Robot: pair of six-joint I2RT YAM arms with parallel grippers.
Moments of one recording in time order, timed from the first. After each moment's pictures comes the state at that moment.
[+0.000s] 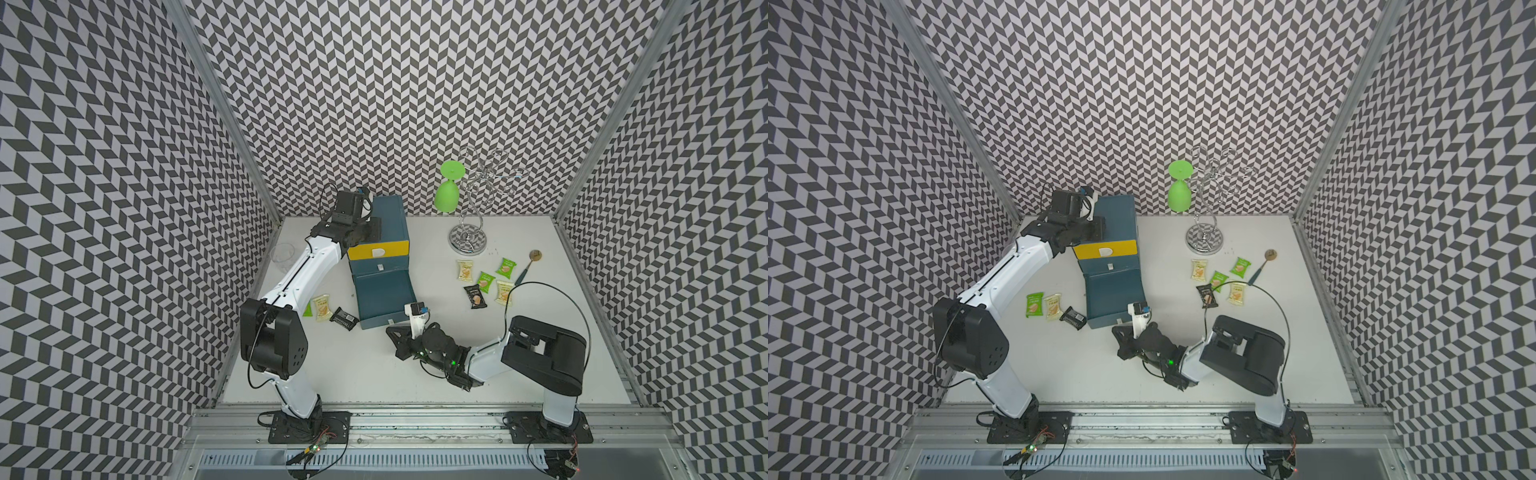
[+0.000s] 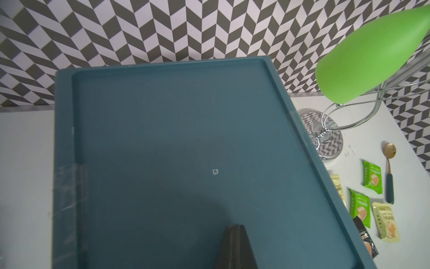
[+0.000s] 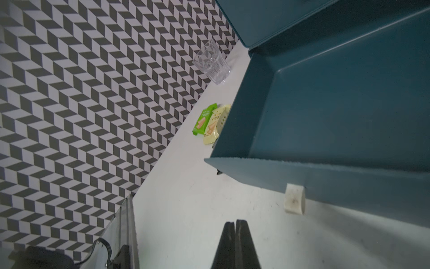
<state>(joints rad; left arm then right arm) -0.30 1.74 1.62 -0.54 0.10 -0.20 1.11 1.92 0.66 1.00 0.15 0.74</state>
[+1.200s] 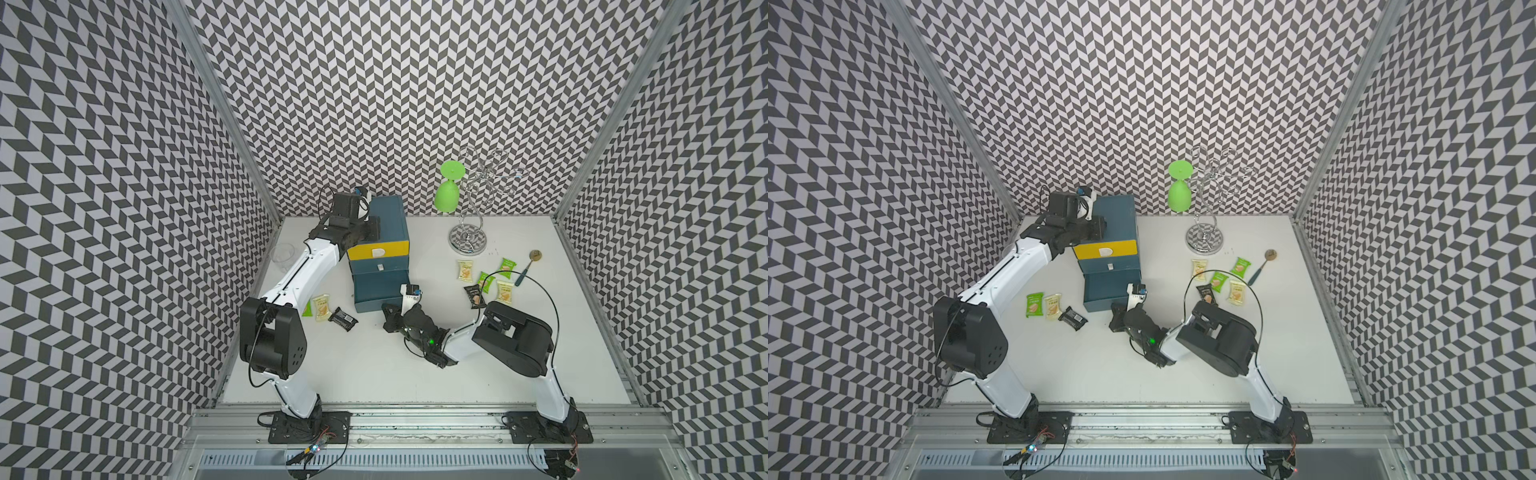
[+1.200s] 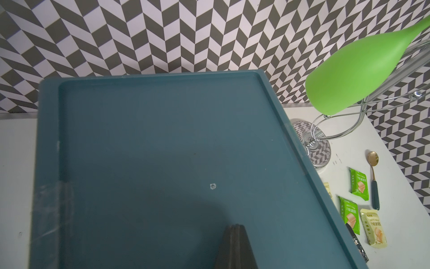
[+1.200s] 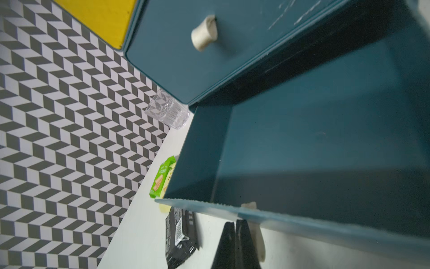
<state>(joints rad) -0.27 1.74 1.56 -0.44 0.16 -0.21 1.00 2.12 0.93 0.90 0.27 0.84</state>
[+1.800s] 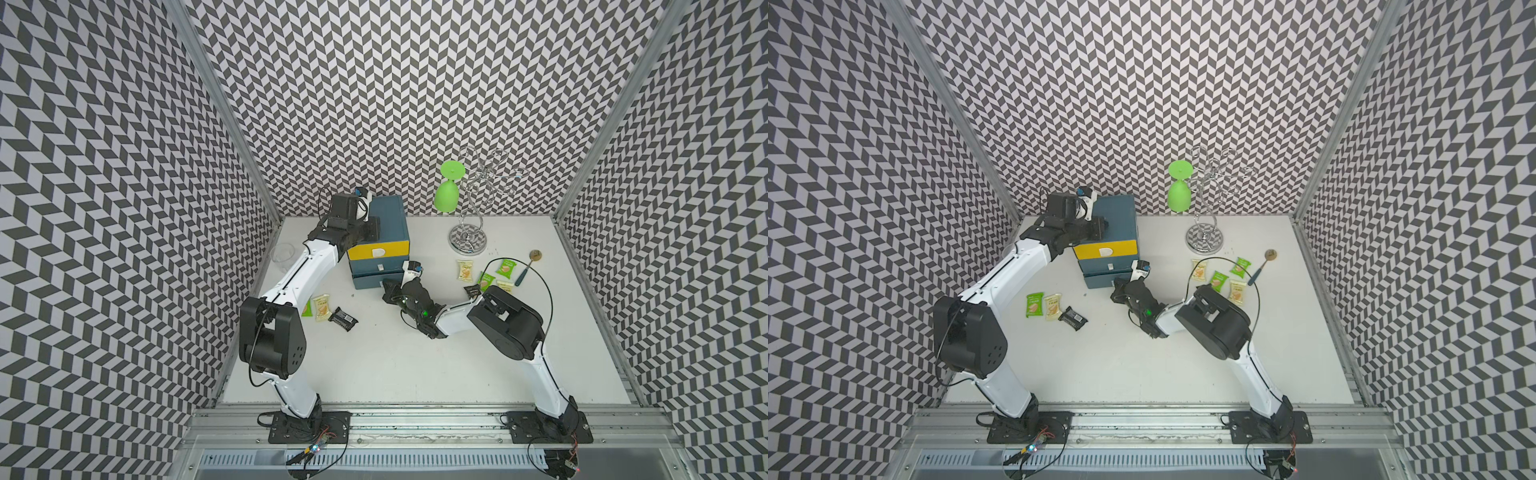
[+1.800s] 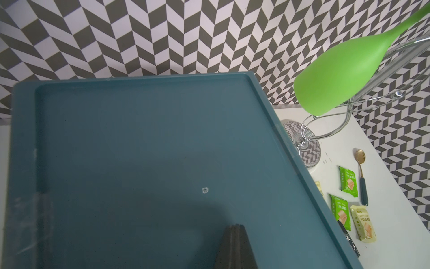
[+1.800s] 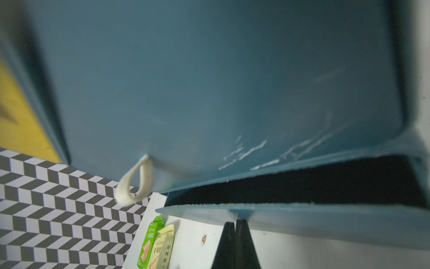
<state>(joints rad) -0.27 1.74 1.53 -0.40 0.23 -0.20 0.86 2.24 1.18 0.79 0.20 0.91</state>
